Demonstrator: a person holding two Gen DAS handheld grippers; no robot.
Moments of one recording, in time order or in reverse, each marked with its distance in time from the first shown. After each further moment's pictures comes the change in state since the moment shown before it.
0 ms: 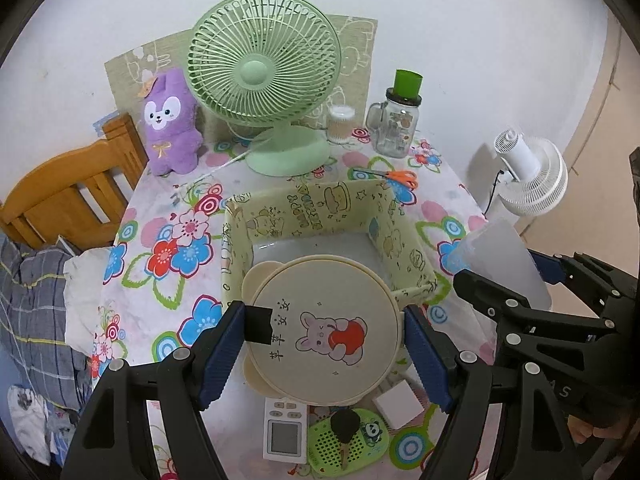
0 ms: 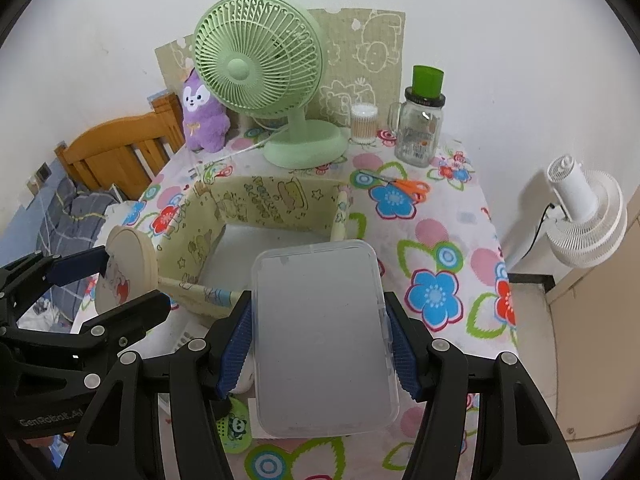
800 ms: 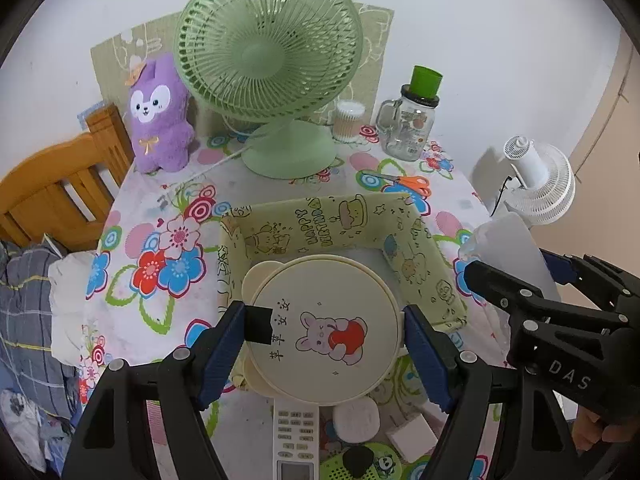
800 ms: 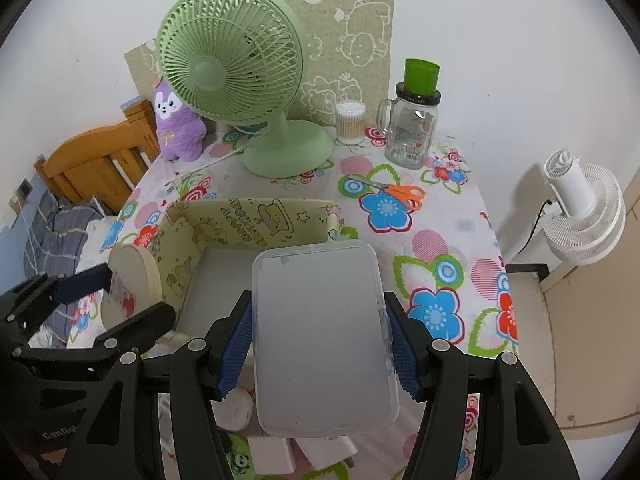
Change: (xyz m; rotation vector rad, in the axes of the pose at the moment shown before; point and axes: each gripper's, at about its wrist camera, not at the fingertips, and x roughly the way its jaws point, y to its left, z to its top) left arm 0.045 0.023 0.029 -0.023 0.037 -0.039; right arm 0.040 -0.001 0.038 0.067 0.048 -0.048
